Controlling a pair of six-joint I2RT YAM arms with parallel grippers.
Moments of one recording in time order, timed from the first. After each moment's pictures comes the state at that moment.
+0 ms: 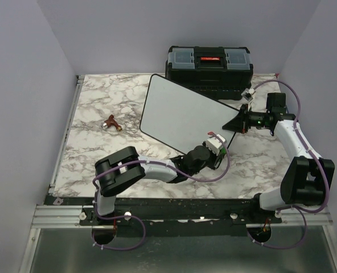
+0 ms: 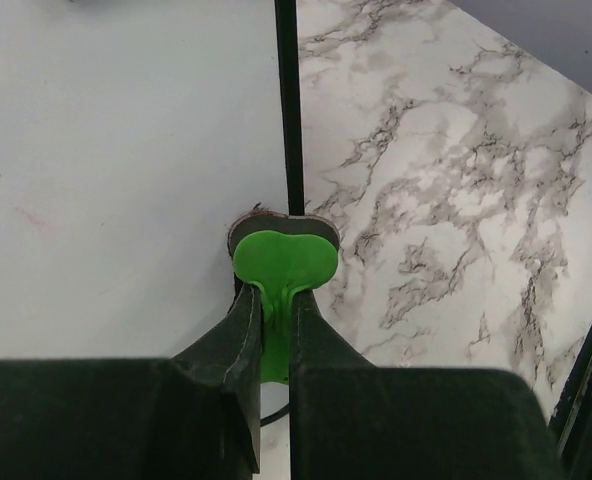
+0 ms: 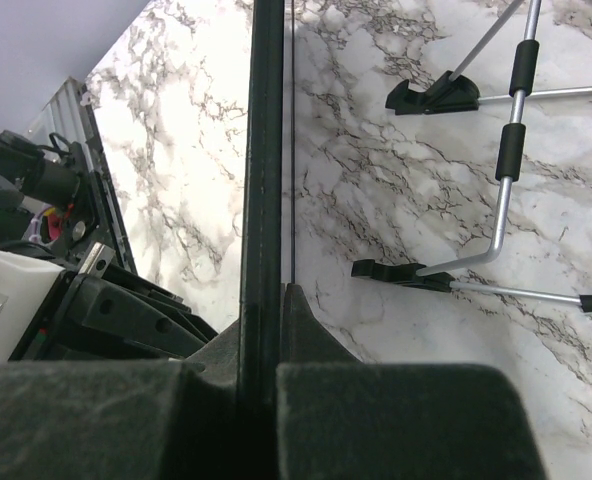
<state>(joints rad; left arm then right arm) -1.18 1.88 0.98 0.68 -0.23 -0.25 -0.10 1.45 1.05 -0.54 -1.18 -0.38</state>
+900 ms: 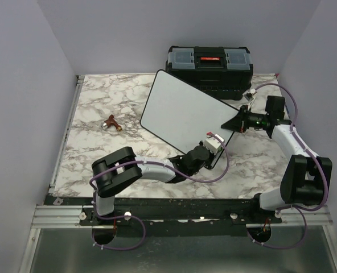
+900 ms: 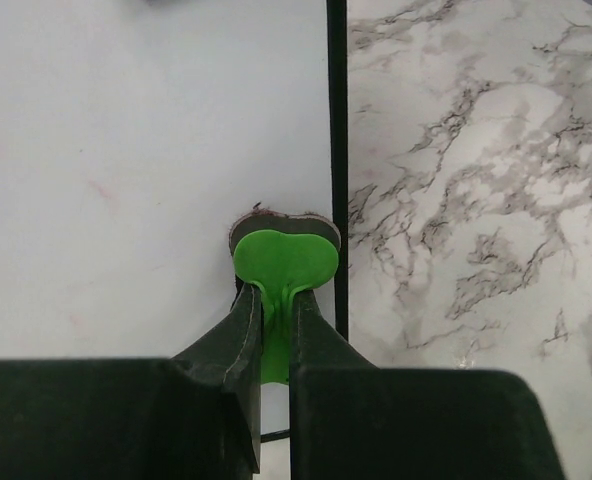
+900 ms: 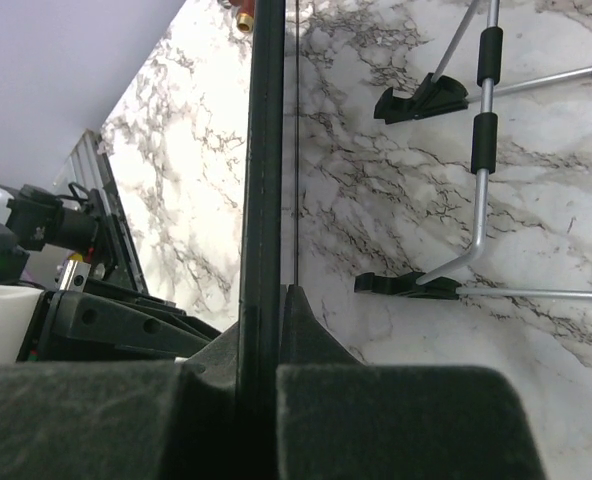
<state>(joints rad) -1.17 1.86 0.99 0.58 -0.33 -0.17 -0.10 1.45 0.96 -0.28 -1.18 -0.10</state>
